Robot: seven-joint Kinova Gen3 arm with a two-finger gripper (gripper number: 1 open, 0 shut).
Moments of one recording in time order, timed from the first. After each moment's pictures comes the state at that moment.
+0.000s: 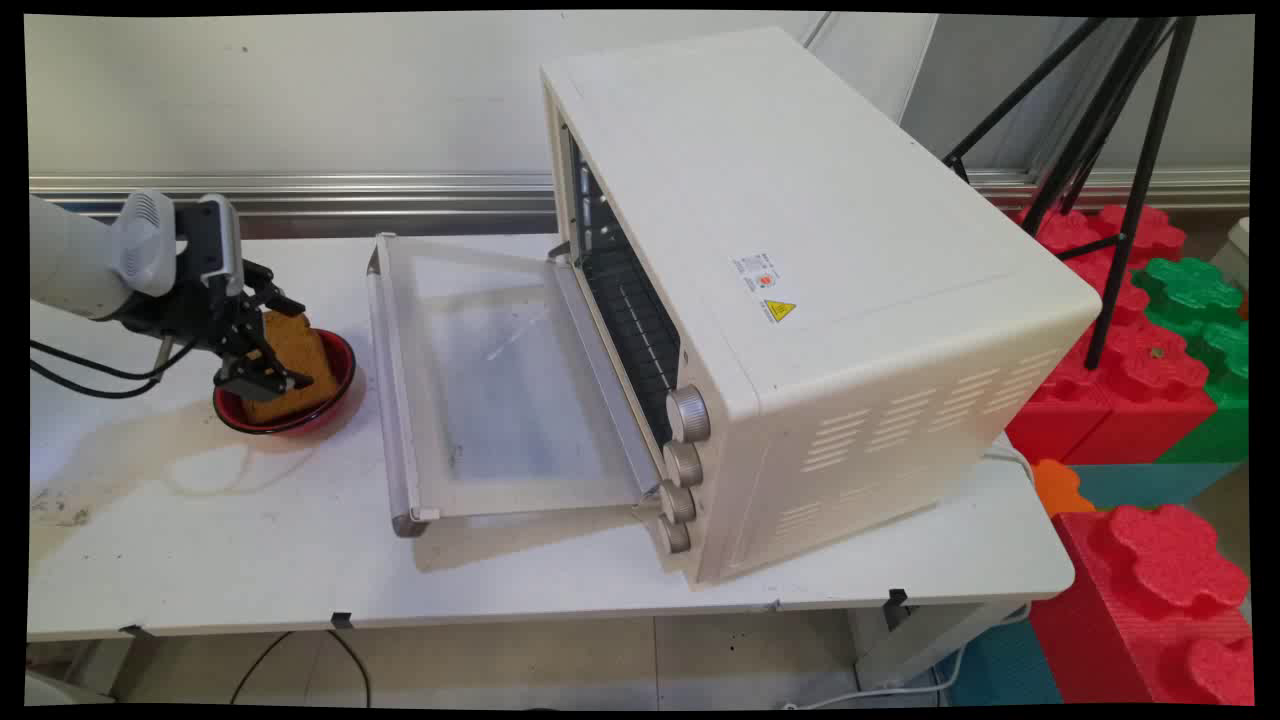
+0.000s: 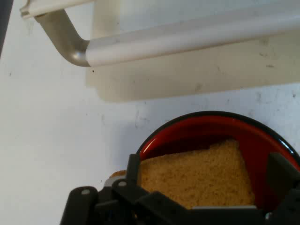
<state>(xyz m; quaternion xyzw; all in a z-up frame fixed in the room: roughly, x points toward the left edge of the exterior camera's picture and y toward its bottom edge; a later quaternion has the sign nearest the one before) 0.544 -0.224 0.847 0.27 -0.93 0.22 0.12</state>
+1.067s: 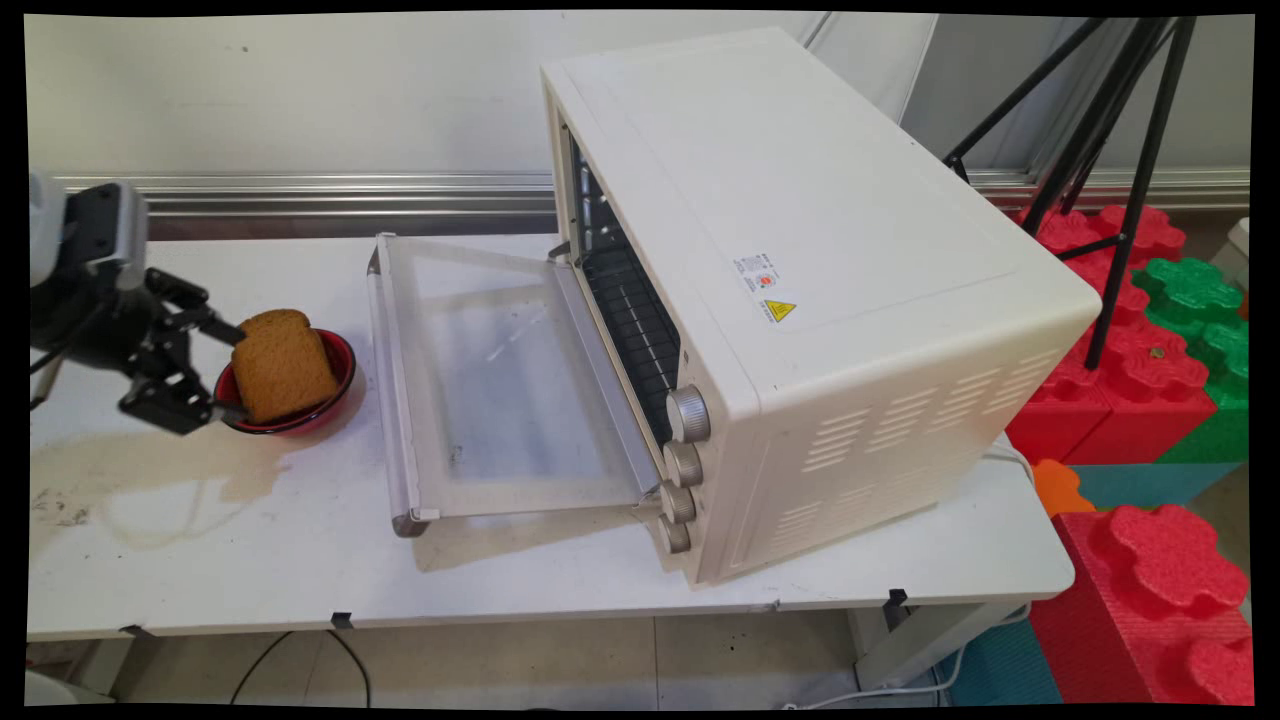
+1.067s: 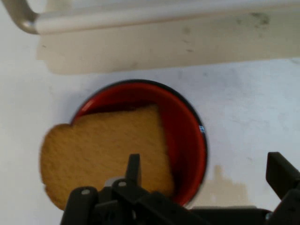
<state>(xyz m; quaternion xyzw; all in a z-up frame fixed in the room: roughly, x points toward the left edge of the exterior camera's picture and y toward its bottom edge) 0.551 -0.170 0.898 0.30 -0.93 0.16 0.14</state>
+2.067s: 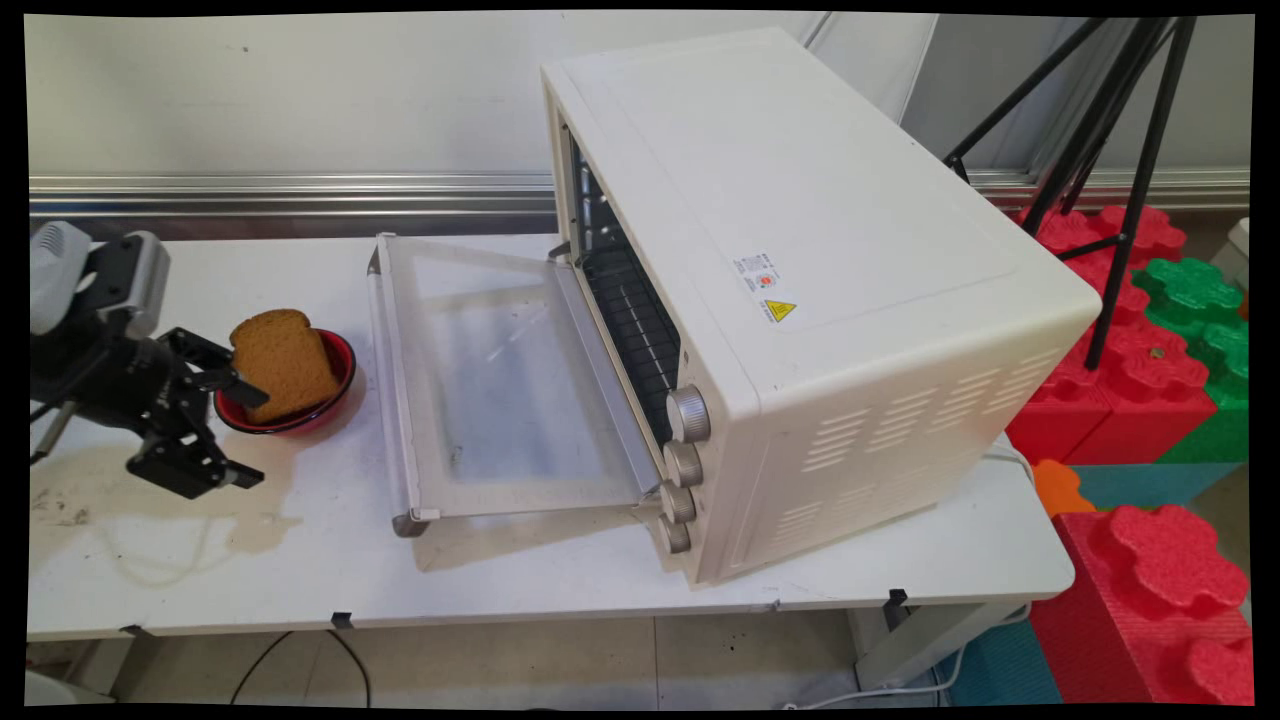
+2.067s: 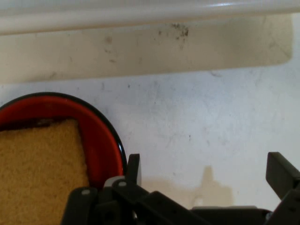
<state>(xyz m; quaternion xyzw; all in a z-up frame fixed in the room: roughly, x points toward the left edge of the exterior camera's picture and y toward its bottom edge) 0.528 -0.154 0.879 0.30 -0.93 0.09 0.18</state>
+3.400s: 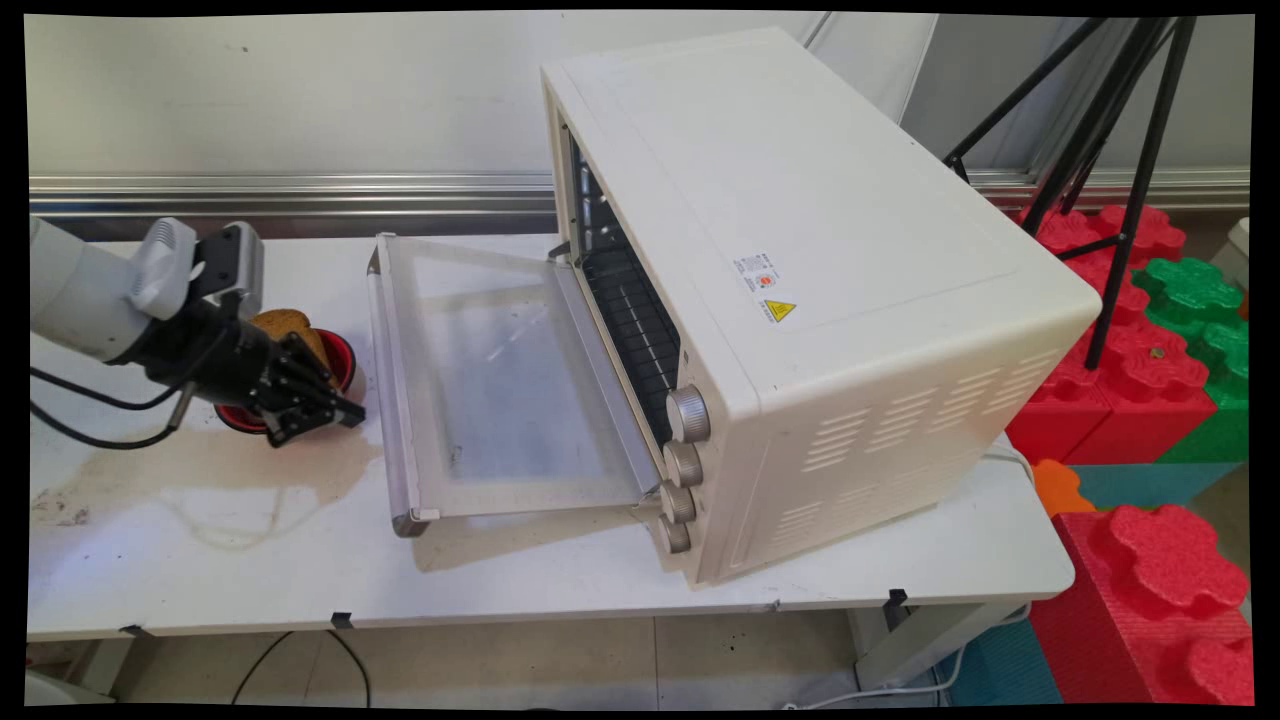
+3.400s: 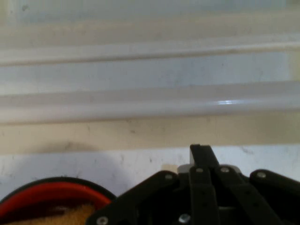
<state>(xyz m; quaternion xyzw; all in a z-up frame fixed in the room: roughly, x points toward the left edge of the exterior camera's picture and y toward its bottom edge) 0.499 -0.202 0.848 0.30 -0.92 0.11 0.22</state>
